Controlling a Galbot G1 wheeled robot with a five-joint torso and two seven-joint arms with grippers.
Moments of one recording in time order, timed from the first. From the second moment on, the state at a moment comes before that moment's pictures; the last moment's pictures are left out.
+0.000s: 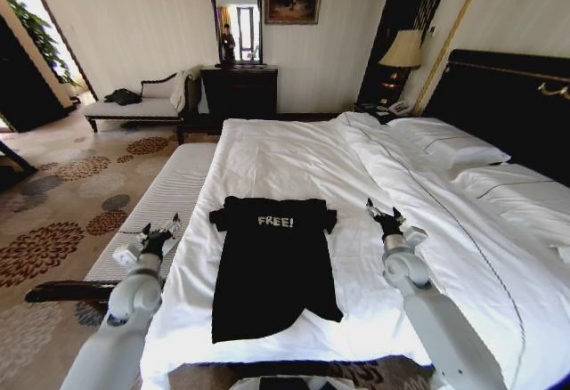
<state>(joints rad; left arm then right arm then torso) 1.41 -1.21 -0.68 -1.99 -0.67 0.19 -0.34 -1.15 1.12 0.53 1.70 0.83 -0.01 0.35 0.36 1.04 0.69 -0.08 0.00</state>
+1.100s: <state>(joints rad) 1.57 -1.37 -0.82 -2.16 -0.62 0.18 -0.38 -0.94 1.44 0.50 1.45 1.35 -0.11 0.36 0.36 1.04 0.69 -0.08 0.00</state>
